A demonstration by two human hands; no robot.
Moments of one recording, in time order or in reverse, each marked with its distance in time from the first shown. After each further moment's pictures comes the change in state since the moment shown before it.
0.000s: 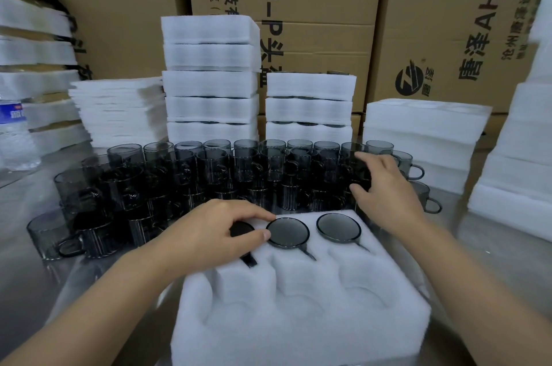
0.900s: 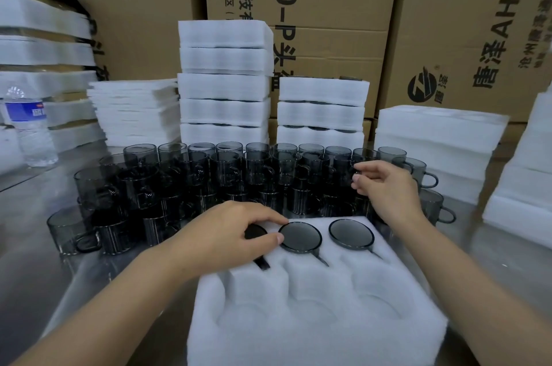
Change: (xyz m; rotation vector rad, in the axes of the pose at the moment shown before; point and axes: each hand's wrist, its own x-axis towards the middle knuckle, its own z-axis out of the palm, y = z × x) left_hand -0.001 0.006 -0.002 0.050 -0.008 0.004; right_hand 0.015 -0.012 0.013 0.699 0.112 0.174
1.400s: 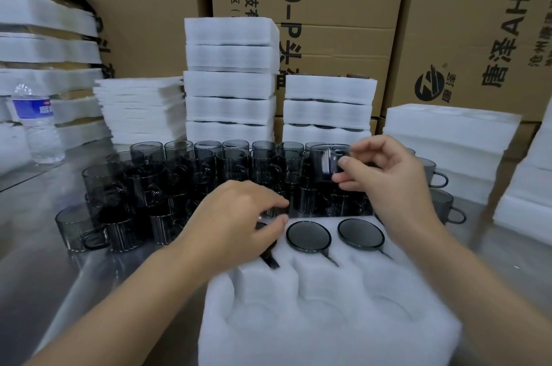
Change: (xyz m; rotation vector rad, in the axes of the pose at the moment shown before) left_hand -0.001 0.004 0.000 0.275 0.332 0.129; right_hand -0.052 -0.067 0.006 0.455 -0.145 -0.167
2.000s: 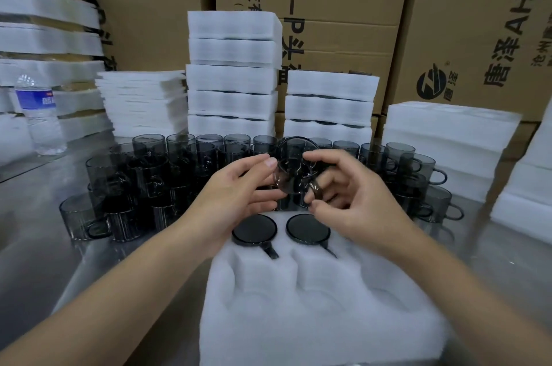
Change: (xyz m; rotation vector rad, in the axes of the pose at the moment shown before) left_hand 0.010 0.001 0.003 -1.319 0.106 -0.537; right_hand -0.022 0.003 0.012 -0.255 -0.450 -0.101
